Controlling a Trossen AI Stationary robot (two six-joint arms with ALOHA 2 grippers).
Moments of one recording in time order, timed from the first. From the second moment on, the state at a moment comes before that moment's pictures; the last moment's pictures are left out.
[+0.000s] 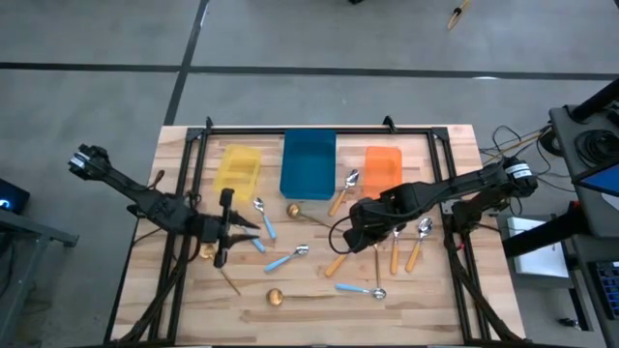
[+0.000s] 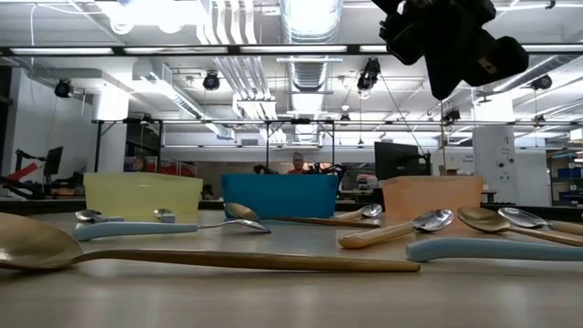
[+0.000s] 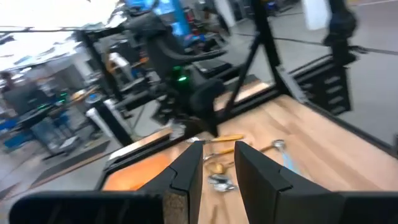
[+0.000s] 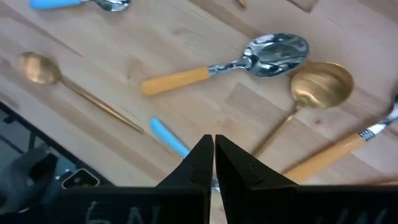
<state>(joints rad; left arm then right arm) -0.52 0.78 0.54 0.19 -0.44 0.38 0.19 1.52 1.24 -0.92 -0.16 1.27</state>
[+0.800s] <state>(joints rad) -0.52 0.80 0.54 0.14 -0.45 0.38 0.18 1.52 1.25 -0.71 -0.01 1.21</state>
